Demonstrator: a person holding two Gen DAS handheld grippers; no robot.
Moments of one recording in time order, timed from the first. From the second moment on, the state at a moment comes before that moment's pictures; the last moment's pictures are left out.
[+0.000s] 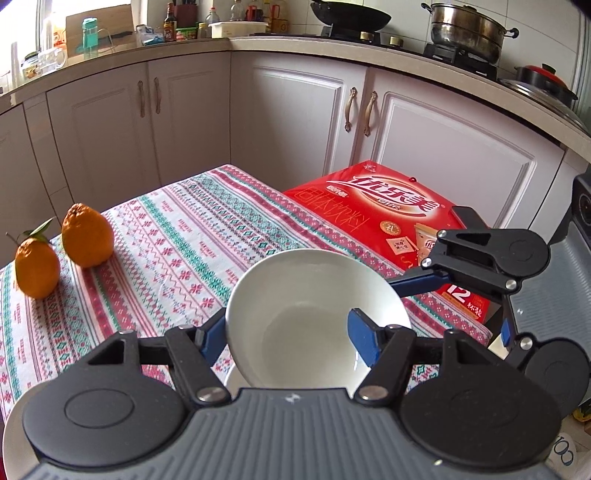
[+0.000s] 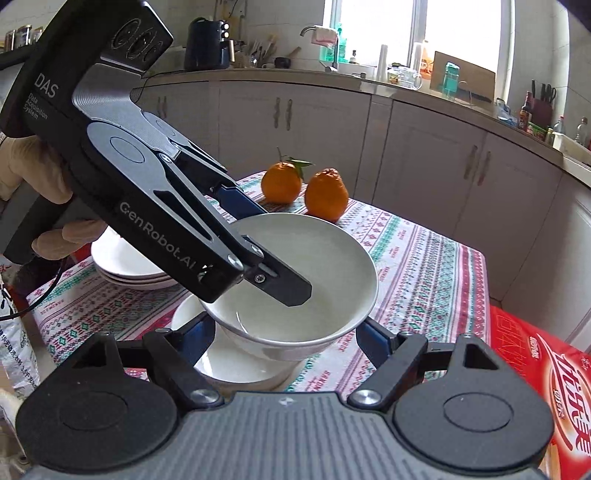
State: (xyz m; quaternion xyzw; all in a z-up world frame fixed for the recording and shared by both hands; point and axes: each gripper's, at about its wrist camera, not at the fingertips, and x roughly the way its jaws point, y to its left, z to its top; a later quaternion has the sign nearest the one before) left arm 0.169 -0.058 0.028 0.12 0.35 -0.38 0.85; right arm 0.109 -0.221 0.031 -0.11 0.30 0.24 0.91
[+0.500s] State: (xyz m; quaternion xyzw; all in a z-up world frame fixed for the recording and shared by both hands) left arm 0.164 -0.043 0.005 0.10 0.38 -0.37 0.84; right arm 0.109 -0.207 0.014 -0.10 0.33 0.26 0.90
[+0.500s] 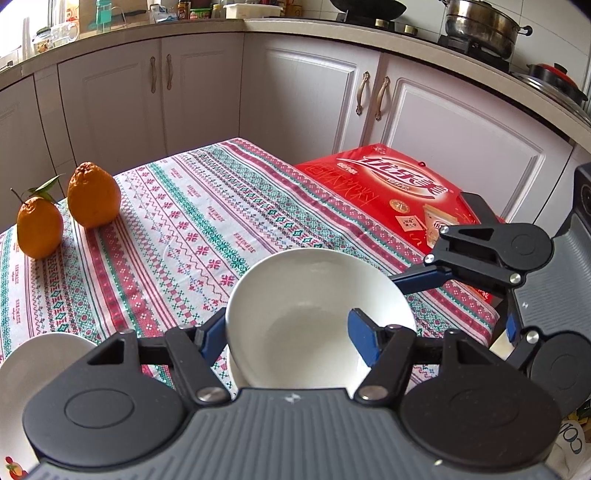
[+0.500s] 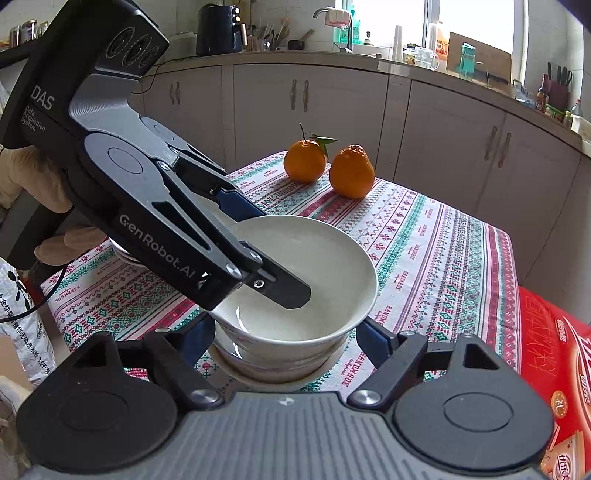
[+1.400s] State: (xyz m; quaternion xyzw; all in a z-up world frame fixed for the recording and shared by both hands) left arm 0.138 -0.017 0.014 0.11 0.34 -0.37 0.86; right arm 0.106 -0.214 0.005 -0.11 0.33 0.28 0.89
